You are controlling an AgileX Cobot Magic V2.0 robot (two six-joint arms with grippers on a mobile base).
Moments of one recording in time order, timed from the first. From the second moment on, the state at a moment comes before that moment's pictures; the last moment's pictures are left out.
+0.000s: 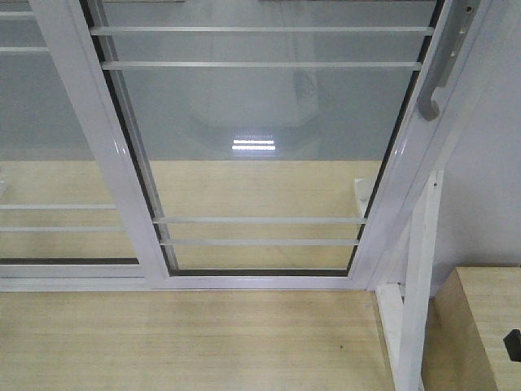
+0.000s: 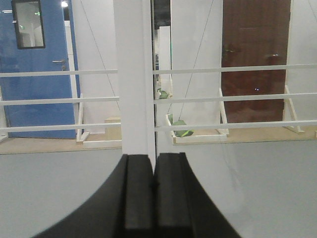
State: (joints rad) left arm -0.04 -0.01 0.03 0.00 -0.07 0.01; right arm -0.08 -0.01 0.03 -0.08 0.19 0.14
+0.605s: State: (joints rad) left arm -0.04 -0.01 0.03 0.00 -0.07 0.01; right arm -0.08 -0.01 0.03 -0.08 0.19 0.14
